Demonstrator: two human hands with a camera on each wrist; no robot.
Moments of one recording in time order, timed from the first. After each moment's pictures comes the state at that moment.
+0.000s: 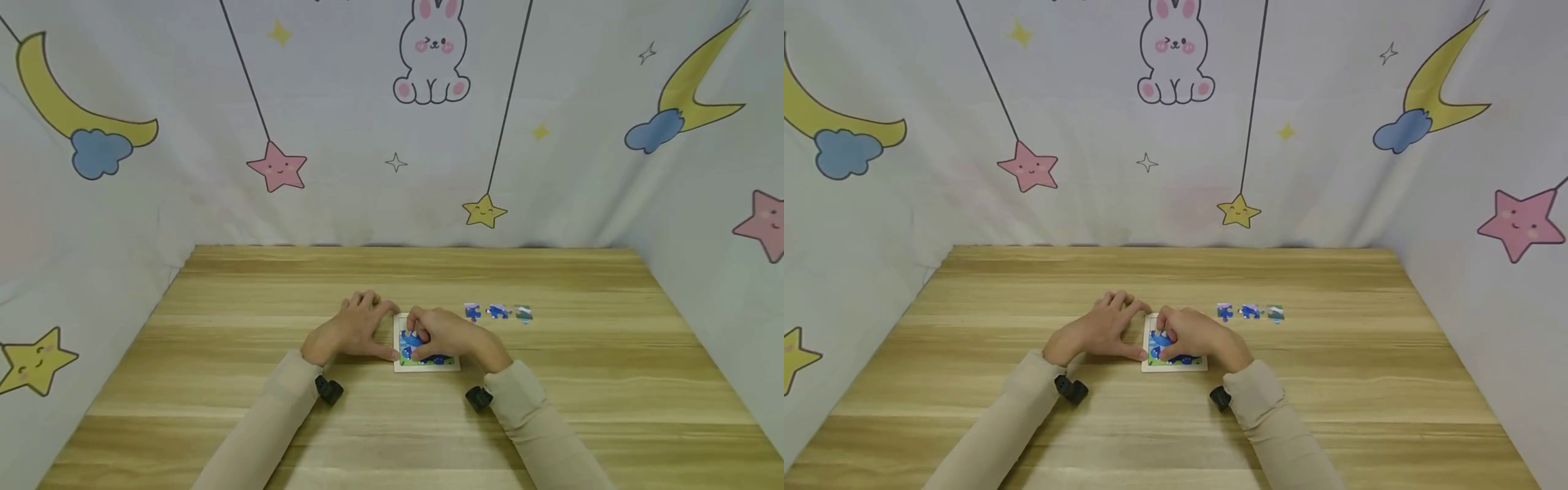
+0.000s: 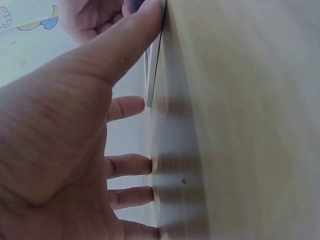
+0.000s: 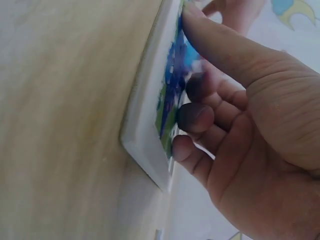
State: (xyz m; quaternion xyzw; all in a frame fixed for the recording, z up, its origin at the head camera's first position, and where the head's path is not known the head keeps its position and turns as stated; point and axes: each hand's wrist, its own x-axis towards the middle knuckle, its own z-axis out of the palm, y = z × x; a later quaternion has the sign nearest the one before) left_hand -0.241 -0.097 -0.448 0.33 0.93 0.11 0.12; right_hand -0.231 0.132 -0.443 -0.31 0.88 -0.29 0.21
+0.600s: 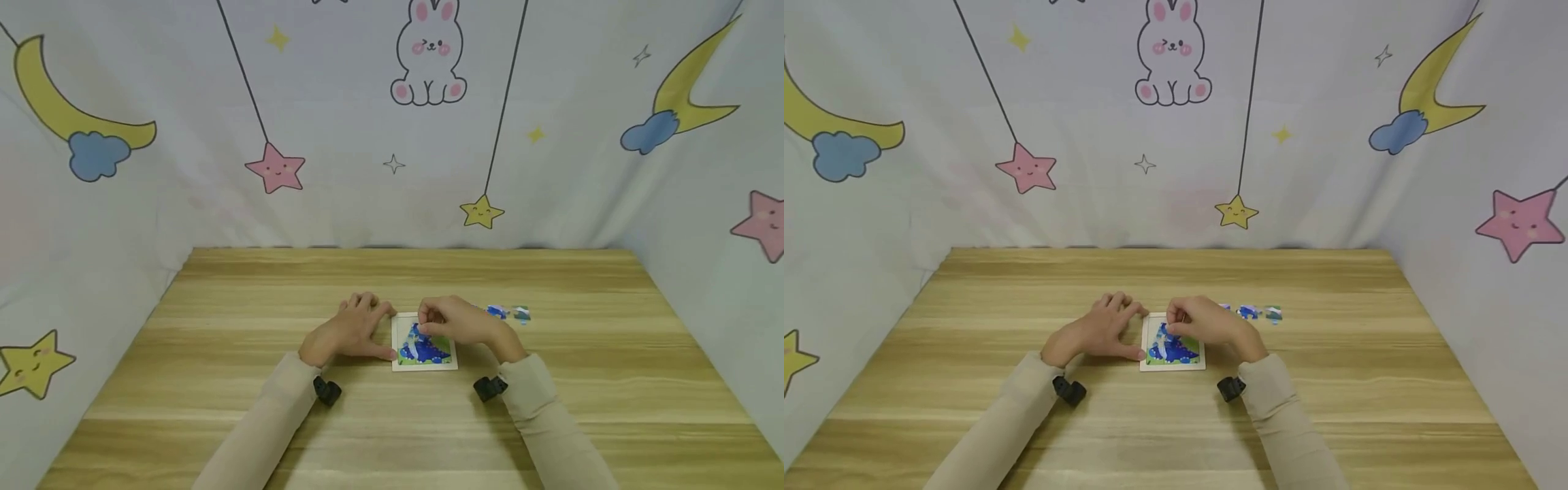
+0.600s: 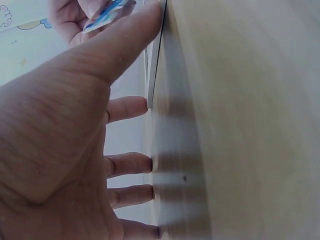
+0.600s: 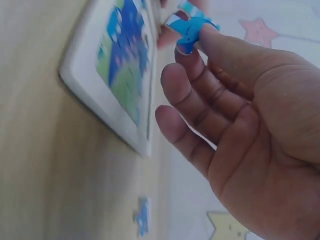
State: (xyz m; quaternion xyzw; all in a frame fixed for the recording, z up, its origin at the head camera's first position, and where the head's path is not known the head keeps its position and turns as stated) left_hand -0.239 -0.098 -0.447 0.33 0.93 0.12 0.12; right_hand -0.240 0.158 -0.430 -0.33 0.85 -0.37 0.19
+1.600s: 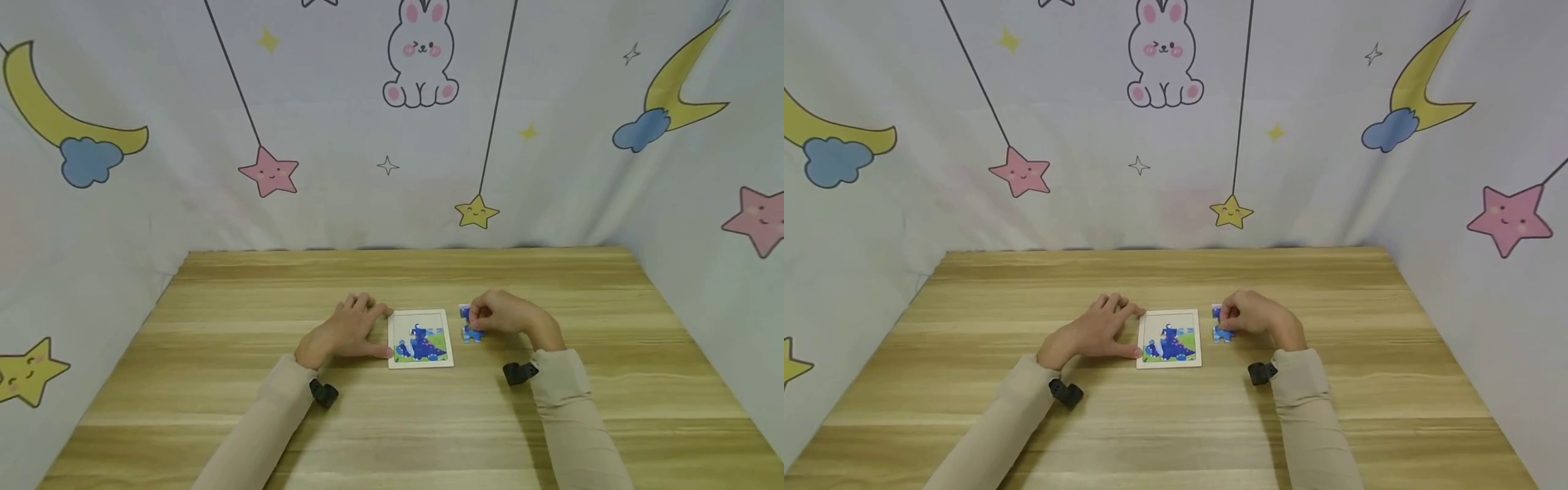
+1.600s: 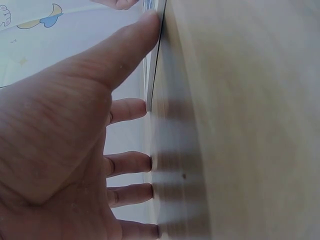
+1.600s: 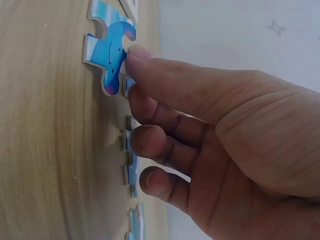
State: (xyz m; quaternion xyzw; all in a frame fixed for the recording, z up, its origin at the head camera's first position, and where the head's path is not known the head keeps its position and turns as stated) left_hand -0.242 -0.098 -0.446 0.33 0.93 0.13 0.11; right_hand -0.252 0.240 -0.429 -0.25 0.89 -0.31 0.22
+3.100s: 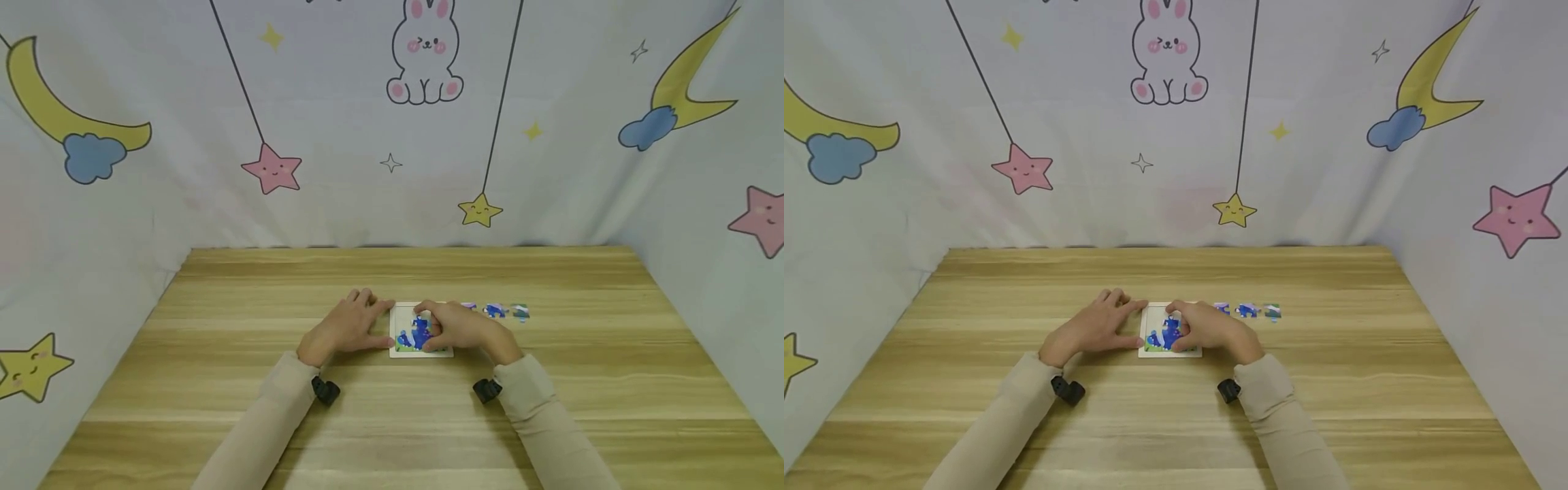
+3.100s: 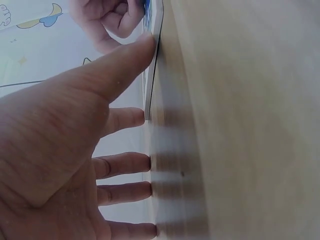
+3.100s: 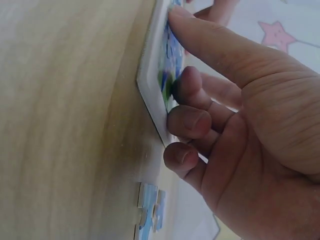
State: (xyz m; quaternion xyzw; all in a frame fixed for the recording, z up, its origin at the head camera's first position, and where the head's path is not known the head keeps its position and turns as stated) left_hand -0.245 -0.096 -0.446 0.33 0.94 0.08 0.09; right_hand -0.240 0.158 -0.441 -0.29 0.88 -0.30 0.22
